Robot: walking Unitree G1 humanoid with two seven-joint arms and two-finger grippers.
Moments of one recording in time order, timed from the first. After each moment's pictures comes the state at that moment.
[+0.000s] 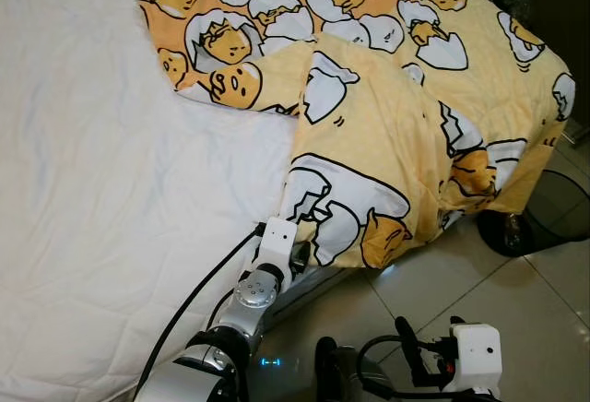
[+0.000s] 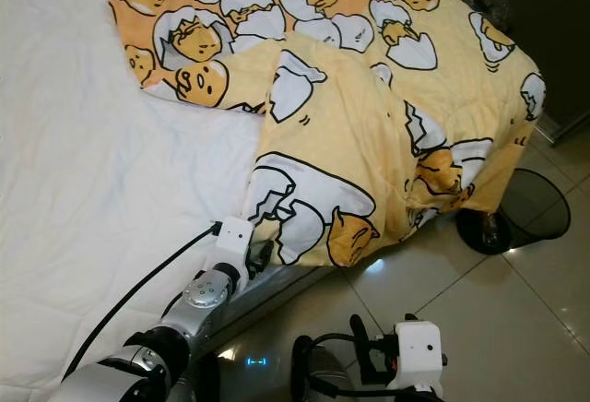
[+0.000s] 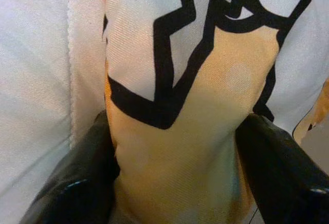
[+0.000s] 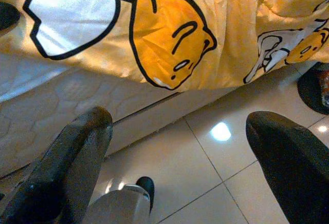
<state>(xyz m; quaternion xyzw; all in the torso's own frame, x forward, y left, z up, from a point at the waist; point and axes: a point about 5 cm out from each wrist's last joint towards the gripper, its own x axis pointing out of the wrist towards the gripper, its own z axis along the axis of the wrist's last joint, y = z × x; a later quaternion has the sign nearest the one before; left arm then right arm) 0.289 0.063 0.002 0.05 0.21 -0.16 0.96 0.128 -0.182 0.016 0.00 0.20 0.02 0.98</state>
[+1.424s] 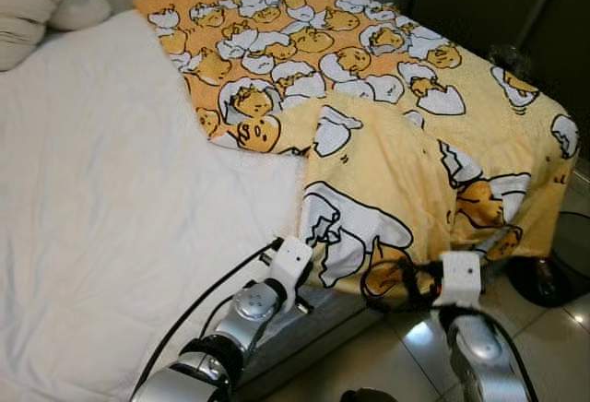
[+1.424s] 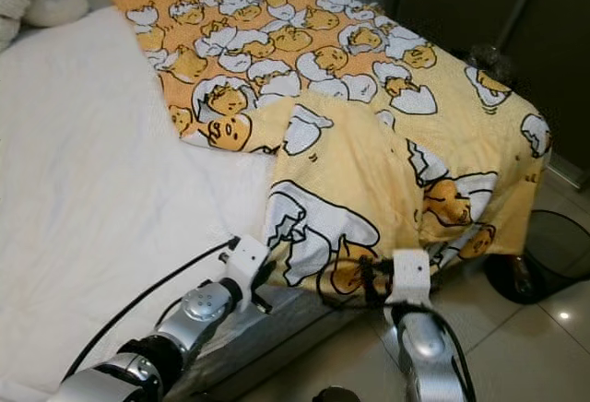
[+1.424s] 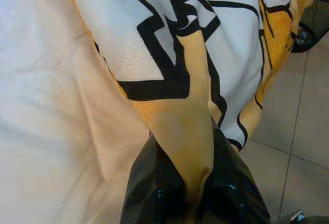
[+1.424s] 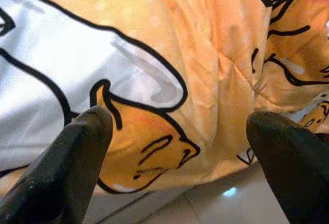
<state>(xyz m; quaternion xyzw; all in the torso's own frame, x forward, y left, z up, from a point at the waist) 0.273 0.063 -0.010 0.11 0.22 -0.29 0.92 0.234 -0.203 0.003 -0.01 0.18 -0.02 0.98</state>
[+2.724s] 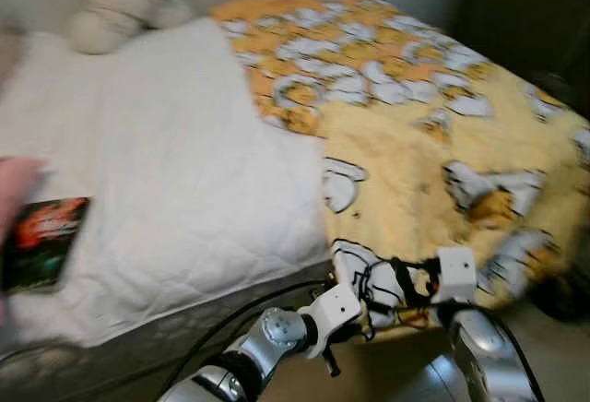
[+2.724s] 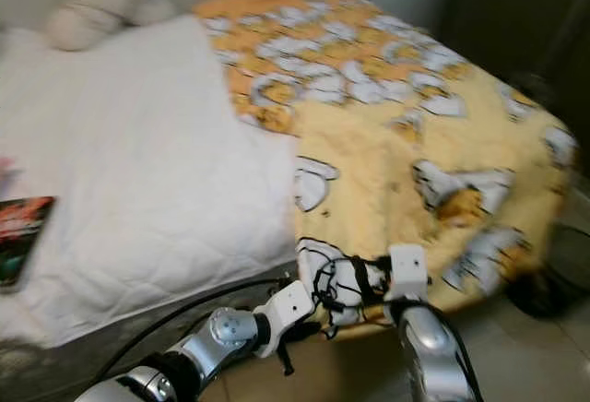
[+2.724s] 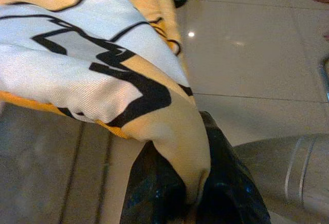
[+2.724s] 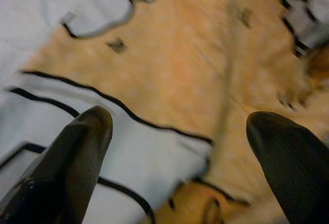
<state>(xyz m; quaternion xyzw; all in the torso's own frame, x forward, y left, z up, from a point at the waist) 0.225 0.017 -0.027 0.14 0.26 -0.53 0.79 0.235 -0.205 0.002 0.00 0.20 0.04 0.98</state>
